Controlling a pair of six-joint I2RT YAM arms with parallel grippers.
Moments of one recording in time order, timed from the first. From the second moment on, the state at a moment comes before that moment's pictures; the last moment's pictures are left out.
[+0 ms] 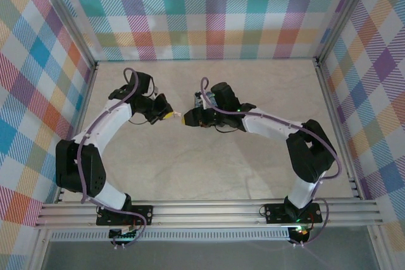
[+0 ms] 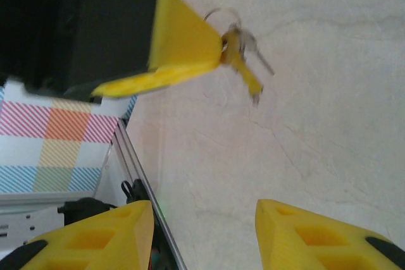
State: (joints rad) left arm -0.25 1.54 1.24 -0.74 0.46 -0.81; right arm 0.70 1.75 1.20 -0.07 -0.69 0.65
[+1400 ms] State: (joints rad) left arm -0.37 1.59 1.26 -0.76 0.69 -0.26; right arm 0.61 1.70 1.04 0.14 -0.72 1.42
